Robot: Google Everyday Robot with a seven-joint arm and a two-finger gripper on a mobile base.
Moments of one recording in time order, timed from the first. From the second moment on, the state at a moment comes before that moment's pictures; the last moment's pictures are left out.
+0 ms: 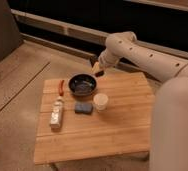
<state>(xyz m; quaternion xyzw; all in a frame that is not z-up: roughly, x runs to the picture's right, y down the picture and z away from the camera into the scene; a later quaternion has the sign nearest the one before) 0.025 -0.086 0.782 -0.21 -0.06 0.53 0.82</state>
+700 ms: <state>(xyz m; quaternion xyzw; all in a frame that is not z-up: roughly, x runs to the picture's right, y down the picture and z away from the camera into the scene) -0.024 -0.049 0.771 -0.23 -0.06 0.46 0.85</state>
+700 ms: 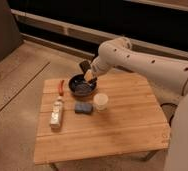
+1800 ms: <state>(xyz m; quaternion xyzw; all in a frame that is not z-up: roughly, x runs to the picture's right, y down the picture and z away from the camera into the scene) -0.097 0.055 0.828 -0.30 0.08 0.42 0.85</state>
